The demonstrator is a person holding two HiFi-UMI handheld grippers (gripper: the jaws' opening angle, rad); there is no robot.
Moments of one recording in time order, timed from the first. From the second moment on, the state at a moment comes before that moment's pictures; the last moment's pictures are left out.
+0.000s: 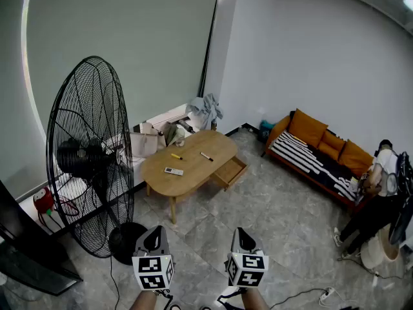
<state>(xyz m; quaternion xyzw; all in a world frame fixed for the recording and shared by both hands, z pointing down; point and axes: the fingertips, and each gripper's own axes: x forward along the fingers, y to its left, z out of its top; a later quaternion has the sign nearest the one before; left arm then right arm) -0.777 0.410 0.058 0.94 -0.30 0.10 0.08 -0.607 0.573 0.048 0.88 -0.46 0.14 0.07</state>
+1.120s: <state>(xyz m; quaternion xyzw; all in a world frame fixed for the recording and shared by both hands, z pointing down) -0.770 0.375 0.074 0.95 -0.26 0.12 0.08 -0.603 0.559 0.071 0.89 -0.41 0.17 0.04</state>
